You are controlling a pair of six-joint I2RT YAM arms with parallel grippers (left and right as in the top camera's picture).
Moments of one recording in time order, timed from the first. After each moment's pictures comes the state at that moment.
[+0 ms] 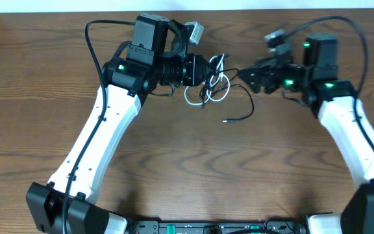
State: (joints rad) left arm -0.35 1.61 1.54 -0.72 0.70 -0.33; right arm 0.12 1.57 1.17 -0.30 -0.73 -0.02
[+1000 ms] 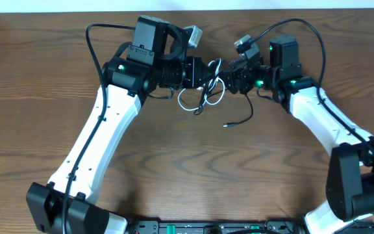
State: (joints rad) left arm -0.36 1.61 1.54 -0.77 0.70 -0.36; right arm 0.24 1.77 1.17 -0.08 -0.66 -0.04
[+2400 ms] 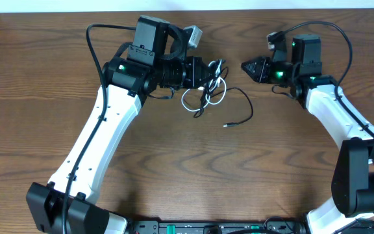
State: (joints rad) left arm -0.36 1.61 1.54 -0.77 0.70 -0.38; right arm 0.10 1.78 1.17 -0.11 -0.67 0.42
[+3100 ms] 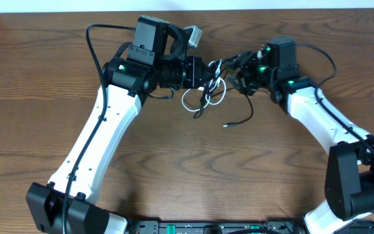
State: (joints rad) left arm -0.36 1.61 1.54 -0.77 0.70 -0.38; right arm 0.26 1.78 1.17 -0.07 -0.57 1.35
